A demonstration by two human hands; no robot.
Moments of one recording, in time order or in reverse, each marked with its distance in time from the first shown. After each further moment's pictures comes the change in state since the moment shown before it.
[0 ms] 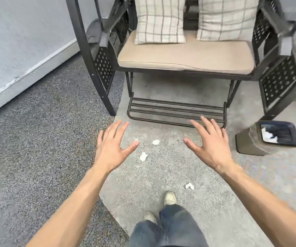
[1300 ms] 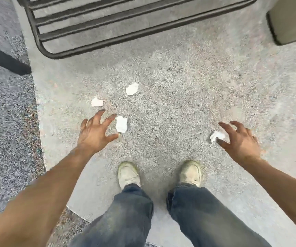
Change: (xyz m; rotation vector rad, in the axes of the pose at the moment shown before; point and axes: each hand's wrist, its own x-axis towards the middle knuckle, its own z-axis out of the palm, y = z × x) left_hand 0.165 -0.277 0.579 0.354 -0.587 0.321; right_hand -0.049 0.227 0.579 -0.057 -0.393 0.706
